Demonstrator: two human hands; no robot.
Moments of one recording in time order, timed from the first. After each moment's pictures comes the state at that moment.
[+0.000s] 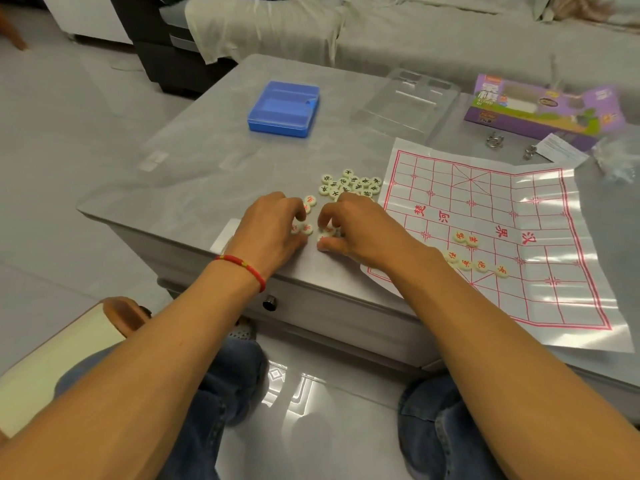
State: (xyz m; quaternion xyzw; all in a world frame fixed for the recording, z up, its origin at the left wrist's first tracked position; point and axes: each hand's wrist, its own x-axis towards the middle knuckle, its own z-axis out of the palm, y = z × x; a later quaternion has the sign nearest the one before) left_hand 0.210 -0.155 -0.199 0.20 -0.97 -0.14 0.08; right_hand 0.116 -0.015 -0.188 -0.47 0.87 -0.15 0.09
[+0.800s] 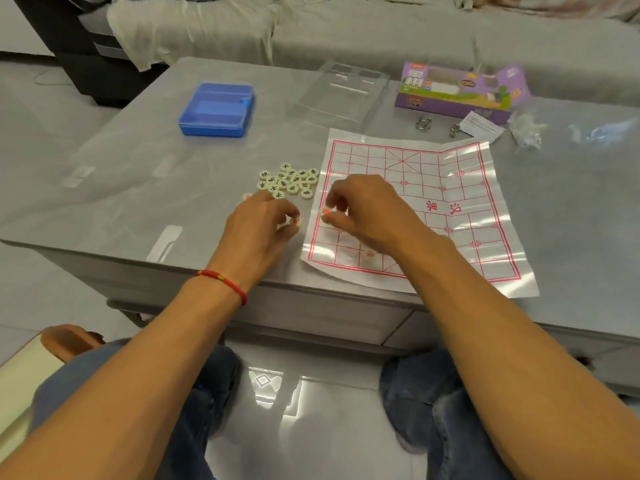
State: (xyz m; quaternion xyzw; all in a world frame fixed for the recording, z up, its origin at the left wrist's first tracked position) left_hand 0.200 -0.091 -0.190 0.10 -0.97 -0.19 0.14; right_hand 0.097 0.069 -0.166 -0.39 0.90 -0.18 0.03
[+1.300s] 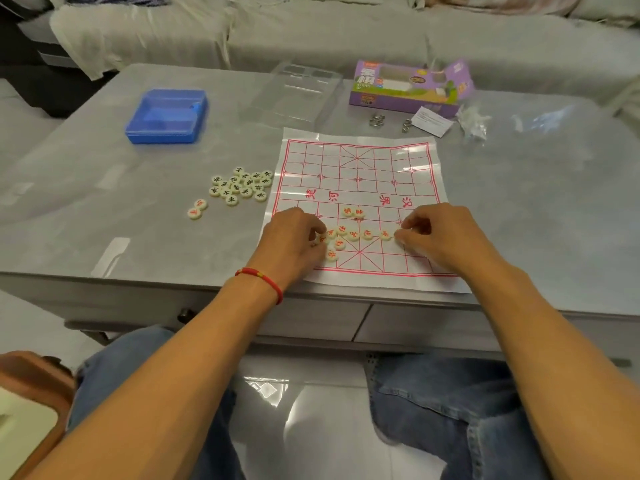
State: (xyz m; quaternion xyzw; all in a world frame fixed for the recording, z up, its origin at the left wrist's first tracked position) left_hand 0.155 0.000 -0.202 0.06 -0.96 -0.25 0.07; right_hand 0.073 0.229 -0.189 -0.14 0.96 -0.22 0.08
